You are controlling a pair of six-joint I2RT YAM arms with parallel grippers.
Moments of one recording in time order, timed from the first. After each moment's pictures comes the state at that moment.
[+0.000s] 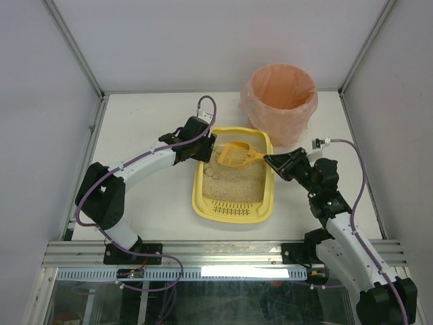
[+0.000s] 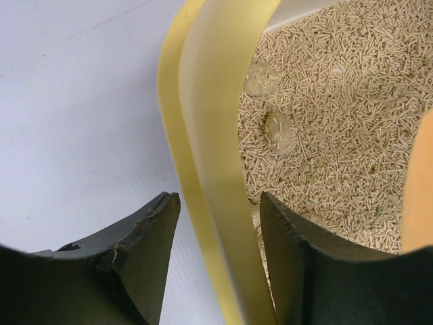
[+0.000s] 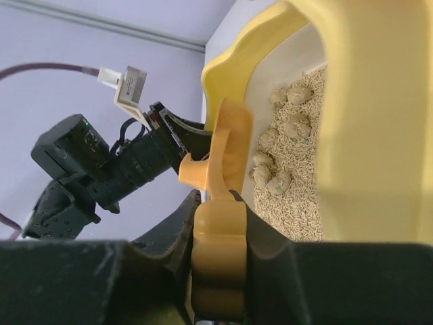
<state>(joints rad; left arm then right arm) -0.65 1.64 1.20 -0.40 -0.15 -0.21 0.22 0.65 0.35 0.15 -0.37 1.20</state>
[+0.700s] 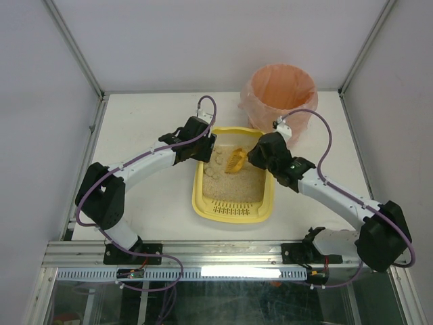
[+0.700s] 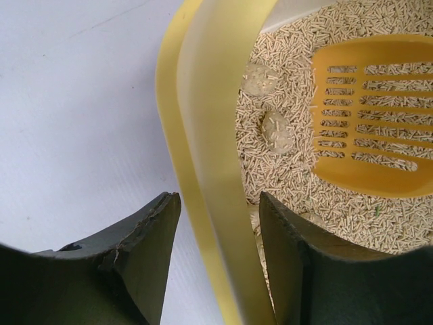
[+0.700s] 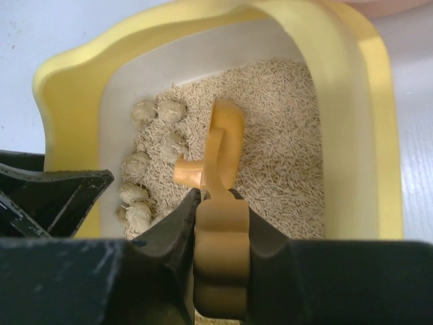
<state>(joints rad) -0.65 1.64 1.20 -0.40 -0.15 -0.21 0.67 1.22 0.86 -0.28 0.33 0.84</state>
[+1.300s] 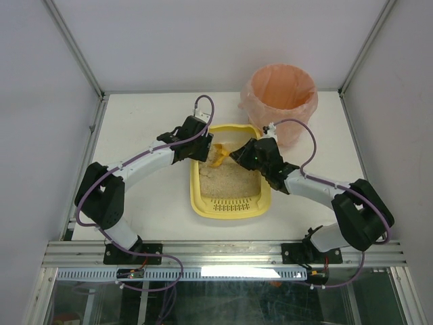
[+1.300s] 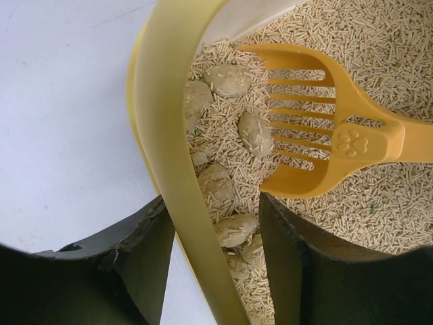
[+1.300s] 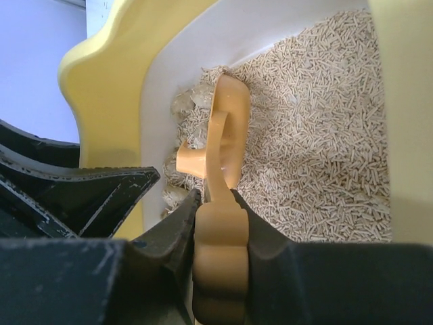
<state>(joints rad) -0.64 1.64 1.20 -0.42 -0.18 -0.21 0.65 1.43 0.71 0.25 0.06 0.99</state>
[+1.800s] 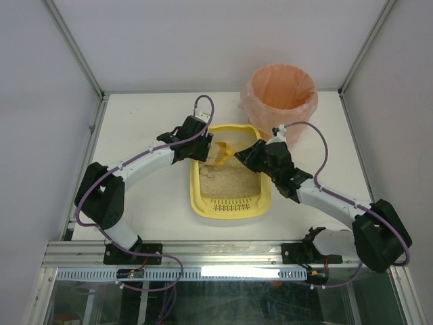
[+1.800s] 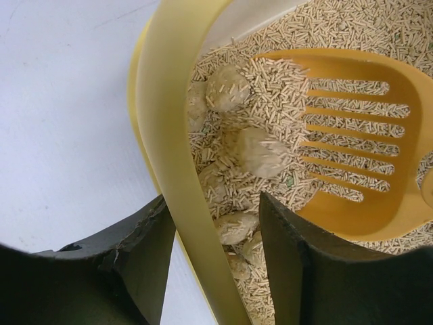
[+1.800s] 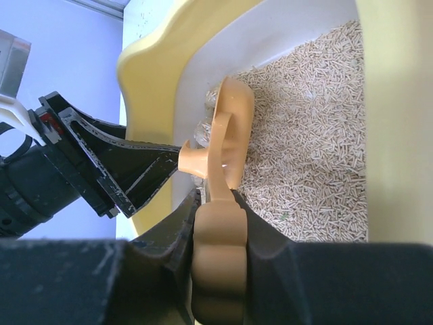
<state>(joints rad) -0.63 1.64 1.20 -0.42 -0.18 -0.21 0.65 1.23 0.63 0.22 0.07 1.00</state>
